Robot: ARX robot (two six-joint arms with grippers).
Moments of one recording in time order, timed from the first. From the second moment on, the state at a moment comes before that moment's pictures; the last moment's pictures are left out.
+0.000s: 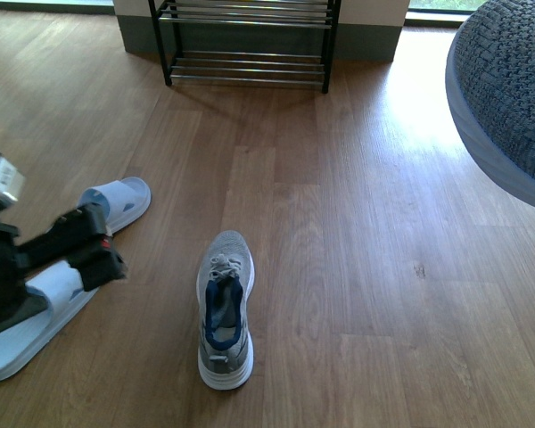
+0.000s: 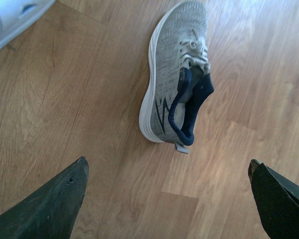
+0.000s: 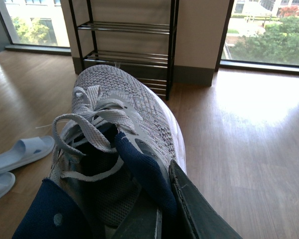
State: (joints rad) left arm -0.18 1.86 0.59 0.30 0.16 -0.55; right arm 0.00 0.21 0.07 0.11 0.00 -0.01
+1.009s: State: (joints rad) left arm -0.28 2.77 1.46 0.05 0.24 -0.34; right arm 0.00 0.21 0.07 0.11 0.00 -0.01
